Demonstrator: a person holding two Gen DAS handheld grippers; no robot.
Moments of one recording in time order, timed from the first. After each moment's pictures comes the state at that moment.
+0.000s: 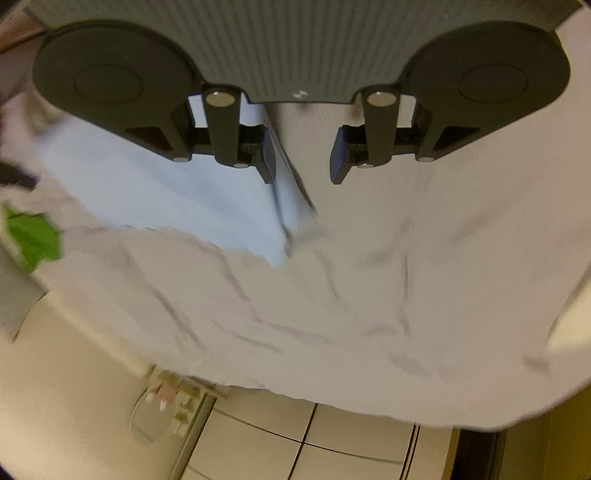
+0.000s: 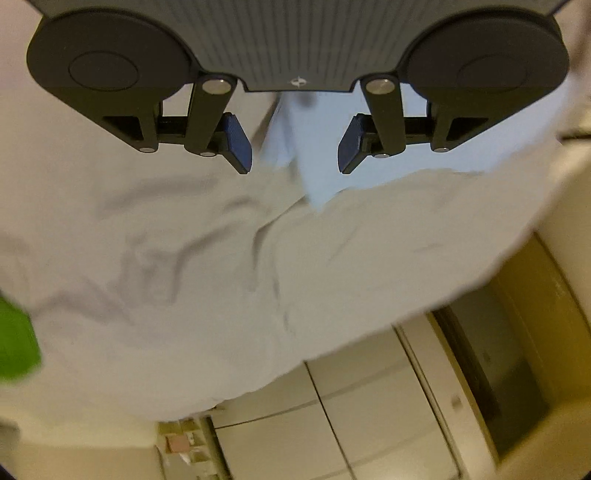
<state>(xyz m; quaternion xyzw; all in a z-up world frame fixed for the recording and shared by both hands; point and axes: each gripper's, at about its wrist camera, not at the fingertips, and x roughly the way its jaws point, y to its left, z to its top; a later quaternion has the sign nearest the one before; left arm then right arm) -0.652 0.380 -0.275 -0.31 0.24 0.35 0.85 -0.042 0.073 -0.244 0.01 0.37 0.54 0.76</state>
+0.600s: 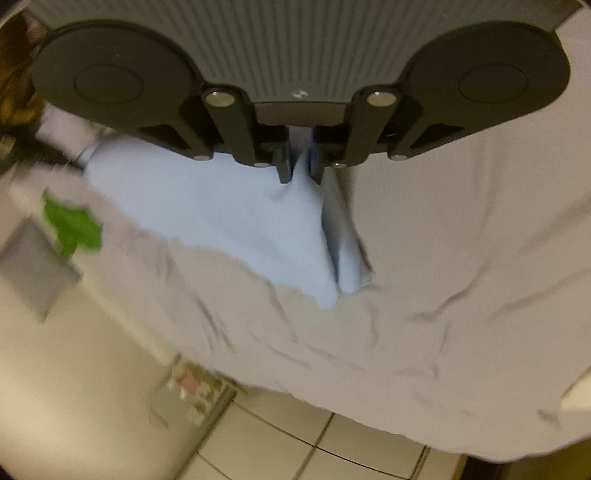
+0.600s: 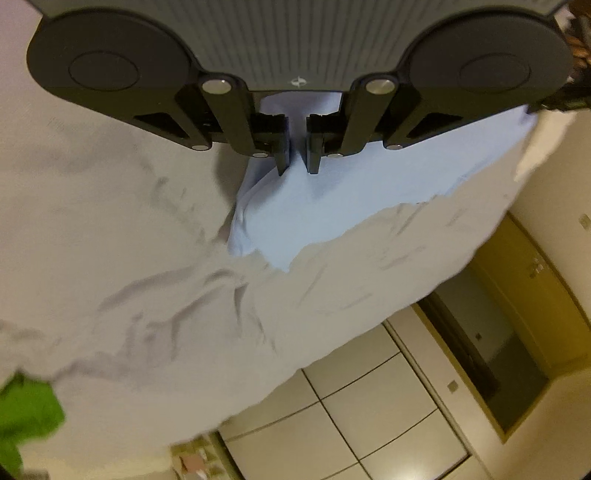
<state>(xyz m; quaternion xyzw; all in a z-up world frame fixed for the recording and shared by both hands) -0.638 0.343 -0.305 -0.33 0.23 0.32 0.86 -0.090 0.049 -0.264 0.03 0.39 0.53 0.75</state>
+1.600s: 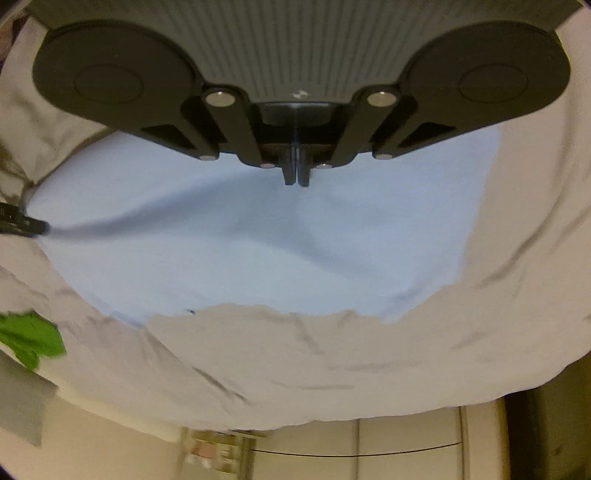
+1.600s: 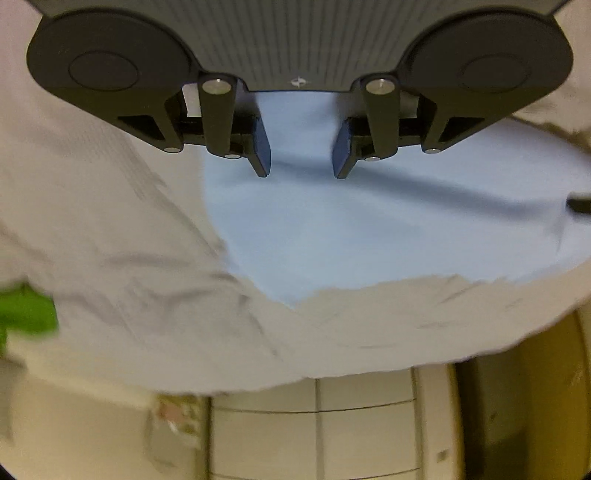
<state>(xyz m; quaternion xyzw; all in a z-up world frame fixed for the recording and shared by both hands) -0.523 0.301 -0.309 -0.17 0.34 0.38 0.84 -0.155 0.108 -0.319 -0.14 0.30 0.47 0.82</state>
